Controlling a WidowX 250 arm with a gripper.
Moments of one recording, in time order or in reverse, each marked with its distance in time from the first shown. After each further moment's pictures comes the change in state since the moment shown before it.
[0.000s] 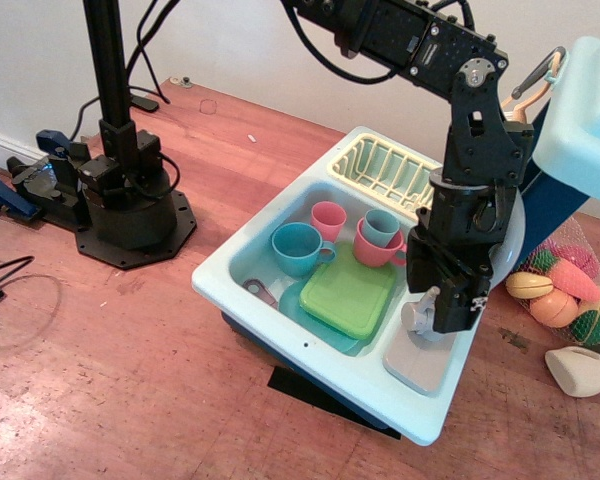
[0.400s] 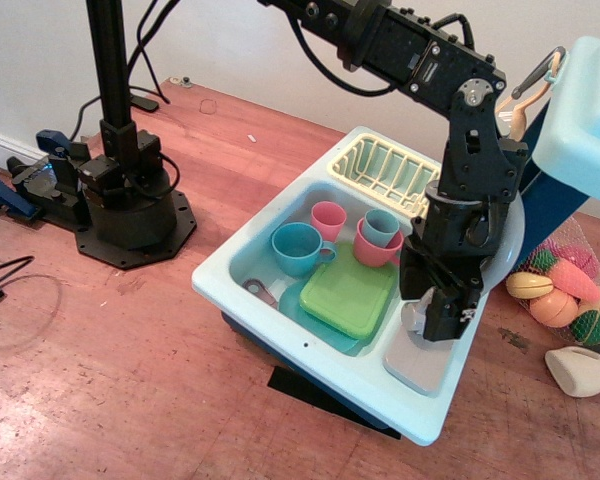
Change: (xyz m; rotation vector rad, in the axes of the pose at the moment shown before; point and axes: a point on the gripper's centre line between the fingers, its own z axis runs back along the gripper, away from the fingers) arm -0.006 0.004 -0.011 0.023 0.045 -0.010
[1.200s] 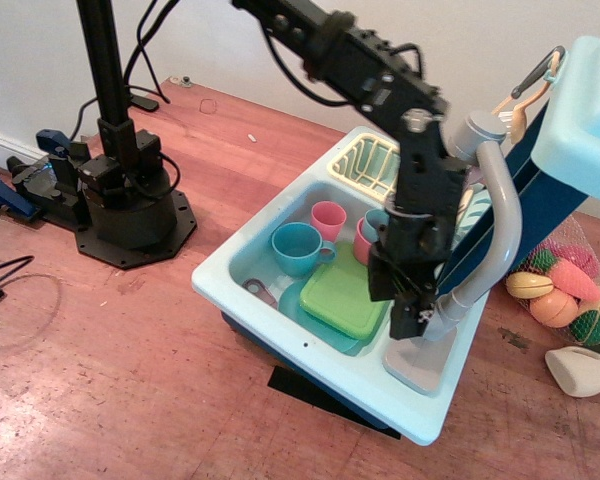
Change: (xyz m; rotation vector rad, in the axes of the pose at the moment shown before) arm -0.021 0.025 -0.017 0.004 -0.057 0.070
